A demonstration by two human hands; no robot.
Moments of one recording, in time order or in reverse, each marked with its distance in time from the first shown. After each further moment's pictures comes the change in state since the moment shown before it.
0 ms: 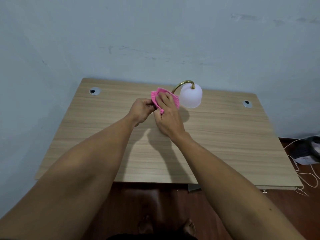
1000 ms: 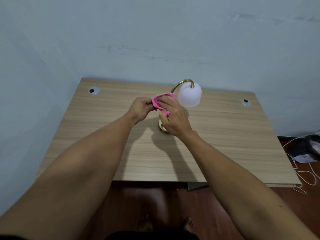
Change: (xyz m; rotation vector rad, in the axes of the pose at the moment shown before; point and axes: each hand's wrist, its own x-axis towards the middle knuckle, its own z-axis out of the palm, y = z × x) left_hand -0.002 0.008 0.002 0.059 -0.022 -0.010; right_hand -0.003 0.016 -0.021 0.086 0.021 -0.171
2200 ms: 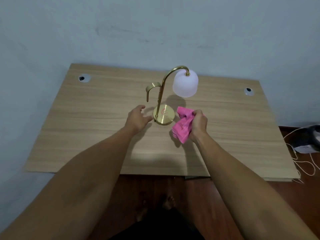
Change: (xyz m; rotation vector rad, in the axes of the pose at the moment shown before) left_hand -0.019 -0.058 0.054 0.233 0.174 -0.328; right_hand -0.058 0.101 -0.020 0.897 0.392 1.317
